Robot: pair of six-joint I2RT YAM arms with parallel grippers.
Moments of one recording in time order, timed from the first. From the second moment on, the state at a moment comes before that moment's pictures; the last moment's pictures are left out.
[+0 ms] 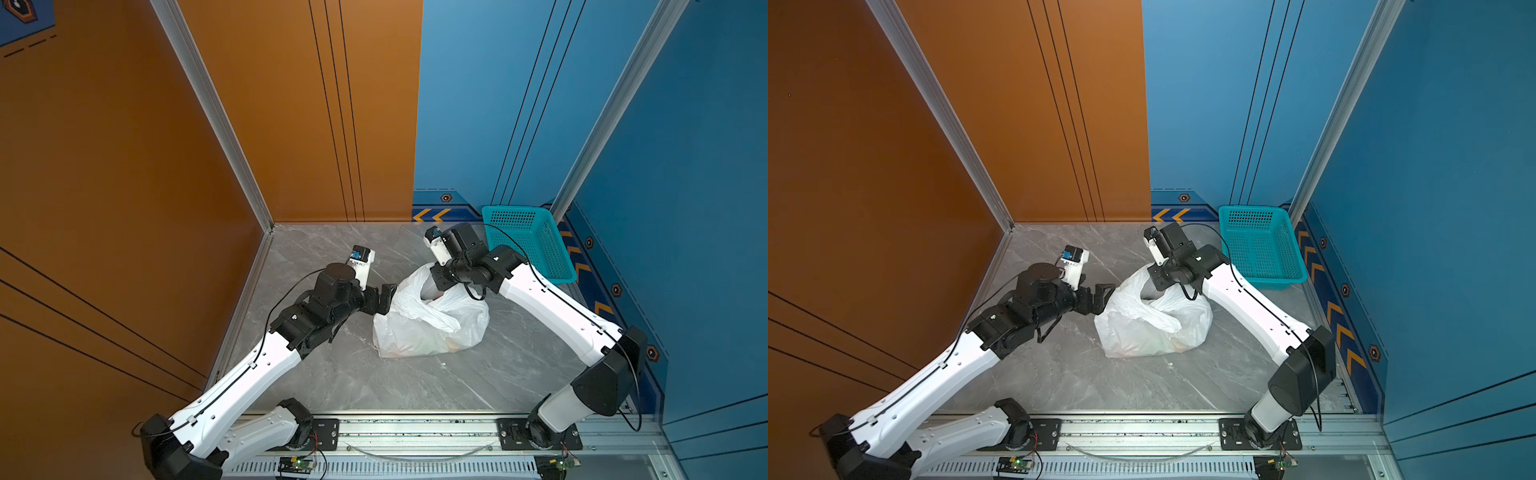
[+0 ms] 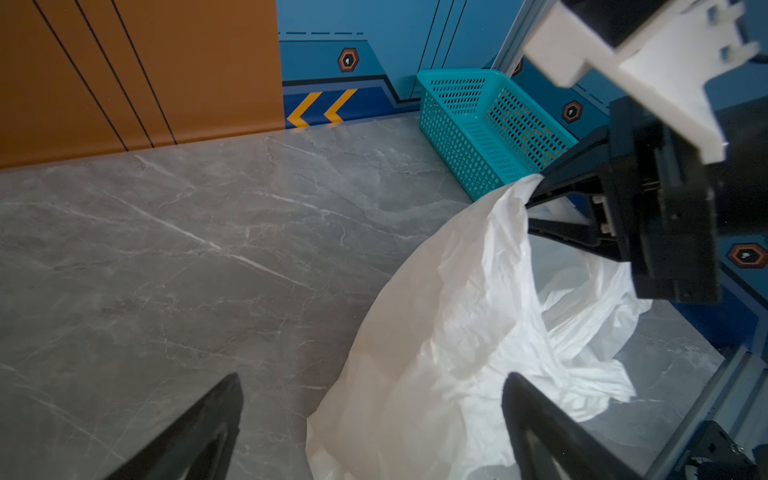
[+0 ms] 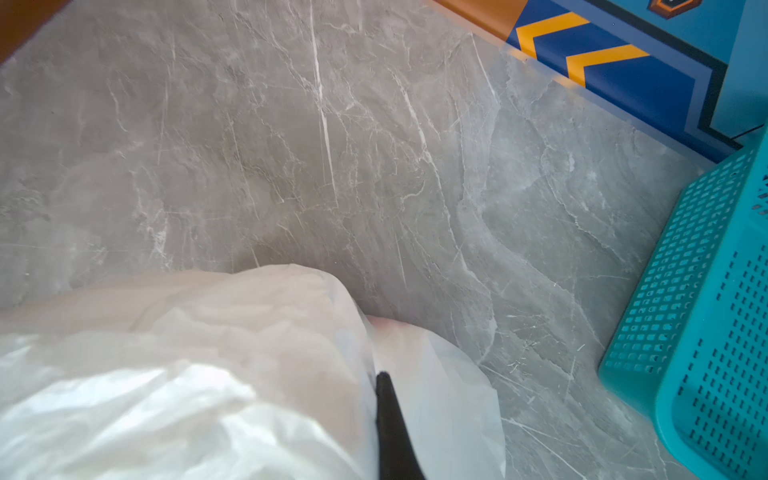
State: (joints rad) left arm -0.67 1.06 1.05 -0.44 -0.04 -0.27; right arm 0.65 1.58 1.59 -0.88 0.05 0.06
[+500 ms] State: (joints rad) left arm -0.86 1.37 1.19 -0.41 -0.19 -0.29; right arm 0.66 1.54 1.62 -0.92 -0.01 0.12
